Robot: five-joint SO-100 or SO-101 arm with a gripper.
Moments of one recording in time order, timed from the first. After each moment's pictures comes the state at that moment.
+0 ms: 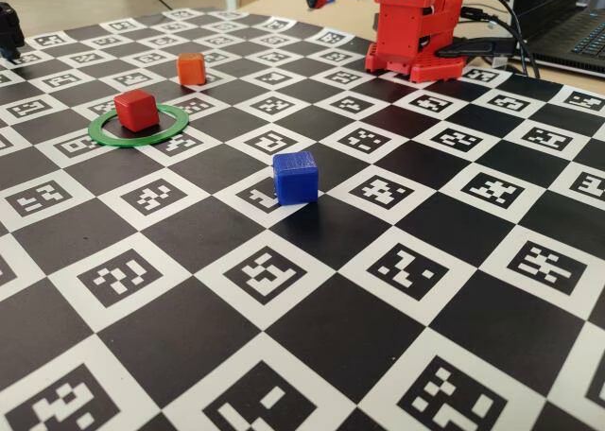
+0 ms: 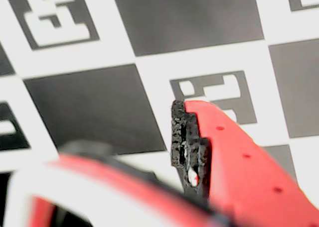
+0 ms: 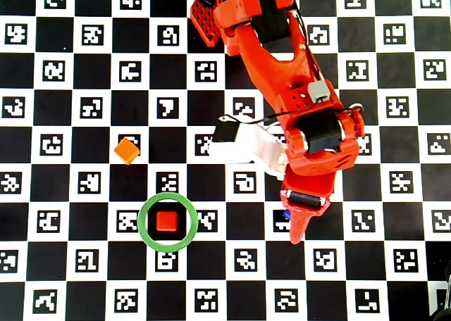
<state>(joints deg) -18.0 65.3 41.2 97.4 35.7</state>
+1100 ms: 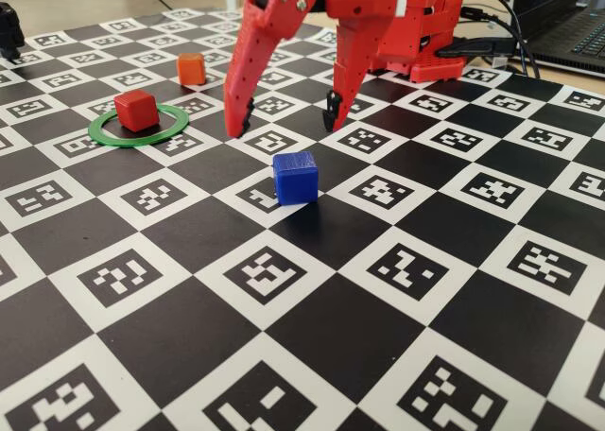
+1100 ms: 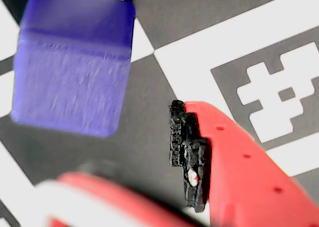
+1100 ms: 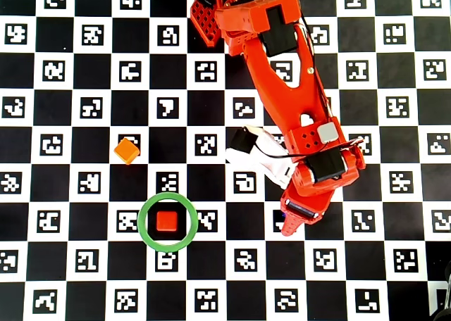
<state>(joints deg) -17.9 61.5 66.7 78.0 44.1</state>
